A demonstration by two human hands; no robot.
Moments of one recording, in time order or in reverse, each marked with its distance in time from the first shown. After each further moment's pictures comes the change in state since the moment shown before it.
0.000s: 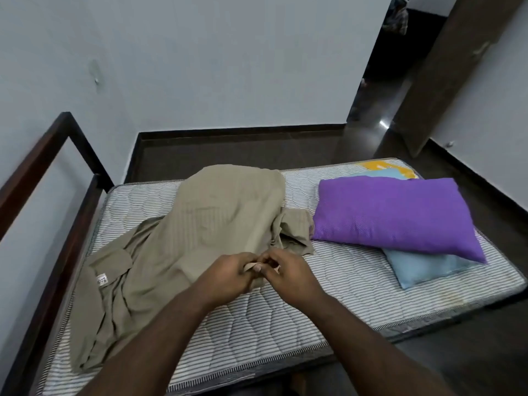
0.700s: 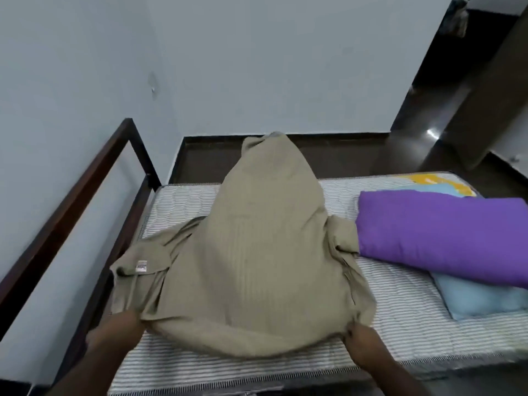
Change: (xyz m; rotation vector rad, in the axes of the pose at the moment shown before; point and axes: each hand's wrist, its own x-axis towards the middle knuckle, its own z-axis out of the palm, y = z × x) left_hand -0.170 -0.315 -0.048 0.472 0.107 -0.778; right_hand -0.078 0.156 0.045 -0.484 -0.306 0.454
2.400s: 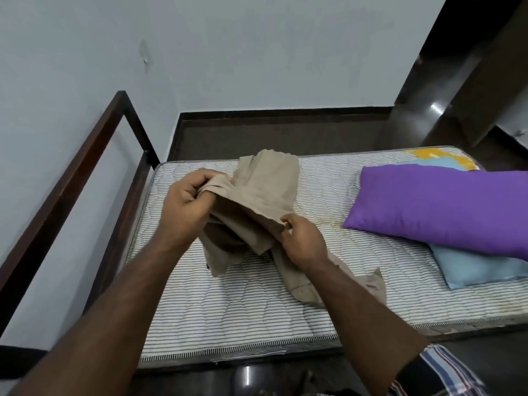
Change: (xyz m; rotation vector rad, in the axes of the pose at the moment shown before) left_hand -0.100 0.239 -0.224 -1.165 0.398 0.728; right_hand 0.035 -0.195 -0.108 0.348 0.346 -0.180
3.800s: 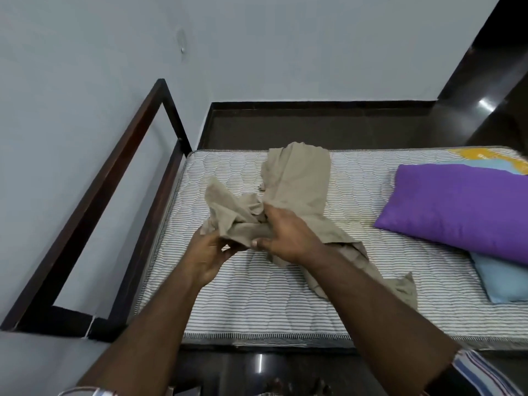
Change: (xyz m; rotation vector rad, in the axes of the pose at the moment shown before) left_hand -0.067 -0.093 -0.022 -0.664 0.101 -0.729; right_hand -0.006 -0.077 0.023 -0.012 -0.345 -0.460
